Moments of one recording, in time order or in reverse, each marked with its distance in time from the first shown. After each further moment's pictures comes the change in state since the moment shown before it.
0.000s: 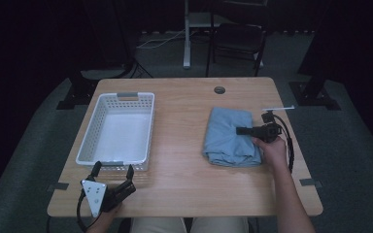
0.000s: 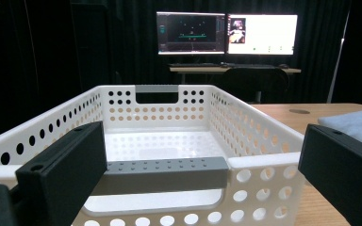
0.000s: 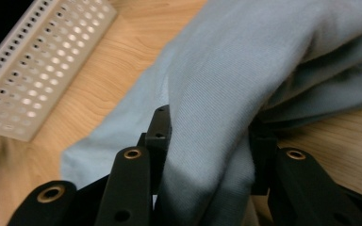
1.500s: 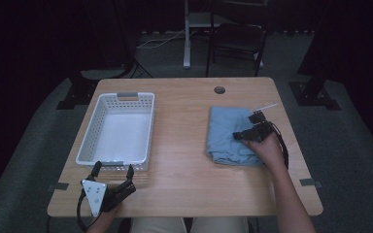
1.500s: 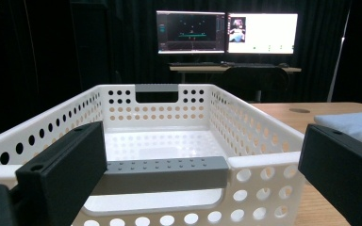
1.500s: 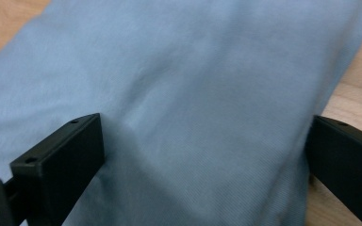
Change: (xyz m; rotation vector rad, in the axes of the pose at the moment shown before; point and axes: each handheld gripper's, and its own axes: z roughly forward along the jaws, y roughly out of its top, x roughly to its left) left arm 0.000 0.000 0.000 0.000 0.001 0.000; right arm 0.010 0.006 0.029 0.168 -0.406 -0.158
